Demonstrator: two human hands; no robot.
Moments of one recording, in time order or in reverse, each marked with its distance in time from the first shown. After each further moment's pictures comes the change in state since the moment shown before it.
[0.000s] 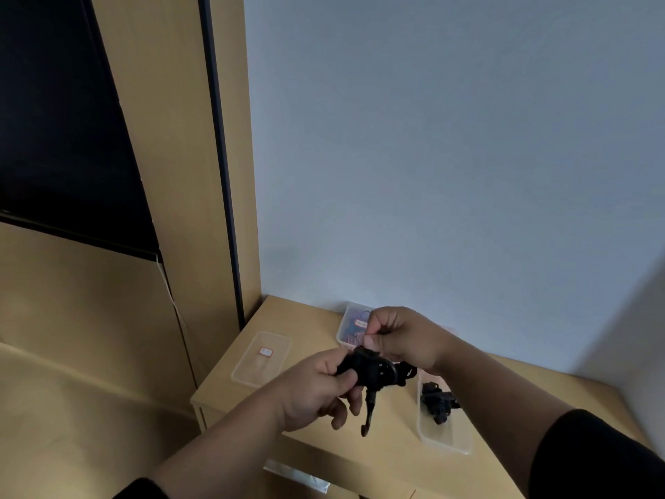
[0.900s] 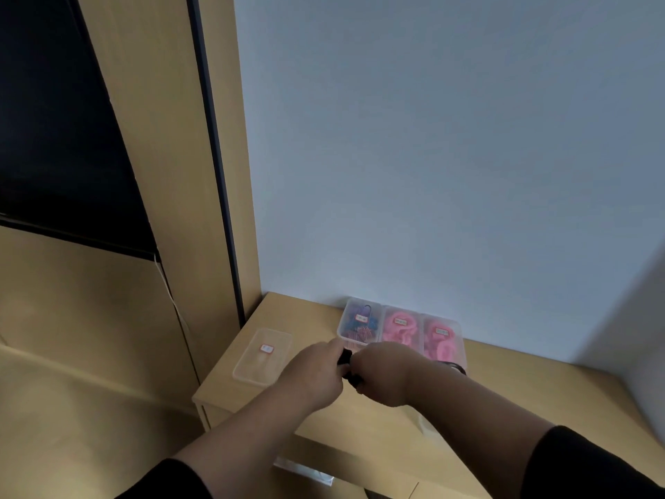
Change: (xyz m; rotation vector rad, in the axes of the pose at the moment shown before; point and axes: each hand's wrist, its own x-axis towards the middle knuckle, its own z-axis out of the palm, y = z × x) left_hand 0.031 -0.008 -0.006 1.231 0.383 -0.164; right_hand 0.009 0.022 0.045 -1.233 -0.285 0.110
